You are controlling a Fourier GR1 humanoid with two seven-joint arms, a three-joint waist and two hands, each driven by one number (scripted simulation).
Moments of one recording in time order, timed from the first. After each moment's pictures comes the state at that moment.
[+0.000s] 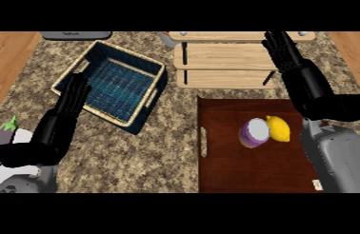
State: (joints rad) left arm -0.09 0.45 -0.24 -1.62 0.35 0.21 -0.14; right arm -0.42 -0.31 0.12 -1.58 -0.16 0.01 0.00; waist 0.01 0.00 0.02
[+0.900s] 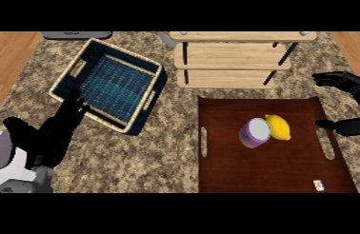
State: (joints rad) left arm -0.05 0.45 -0.20 -1.52 0.44 0.23 0.11; right arm -0.33 -0.67 -0.04 -1.10 -0.12 0.43 -0.35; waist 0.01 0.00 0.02
